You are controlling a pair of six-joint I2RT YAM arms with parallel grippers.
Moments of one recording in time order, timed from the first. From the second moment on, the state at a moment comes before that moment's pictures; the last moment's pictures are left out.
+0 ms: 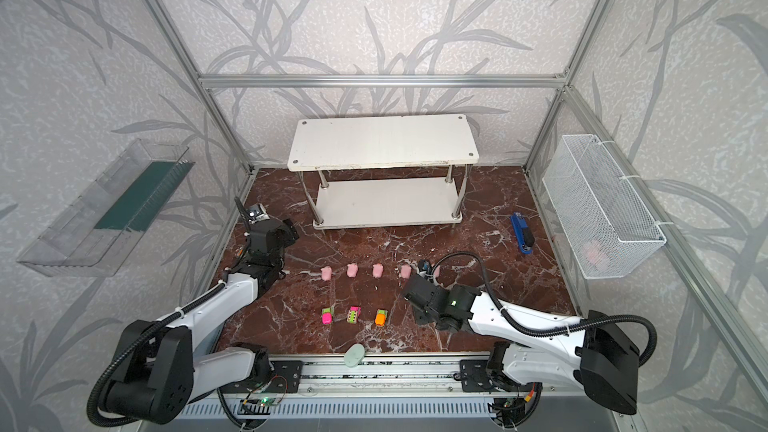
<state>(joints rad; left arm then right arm) -0.16 1.21 0.54 0.21 -0.51 -0.40 1.04 1.12 0.70 -0.71 0.29 0.77</state>
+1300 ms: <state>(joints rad) -0.16 1.26 0.54 0.25 -0.49 -0.40 0.43 1.77 1.27 -0.31 0.25 0.20</state>
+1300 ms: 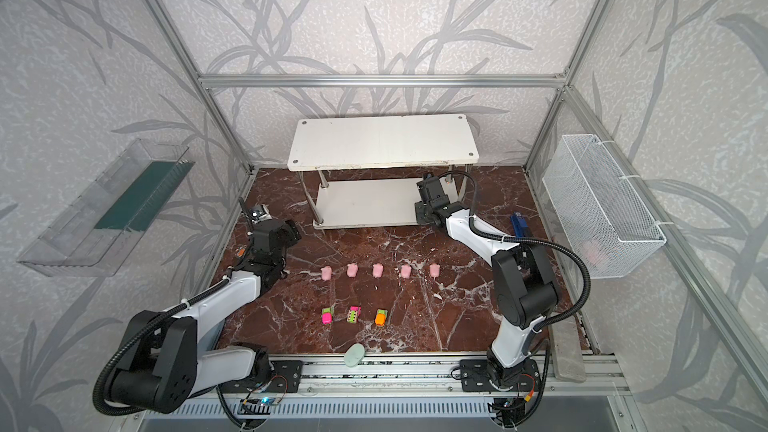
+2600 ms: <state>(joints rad) -0.16 1.26 0.53 0.25 -0.49 -0.40 0.38 1.92 1.38 -0.35 0.25 0.20</state>
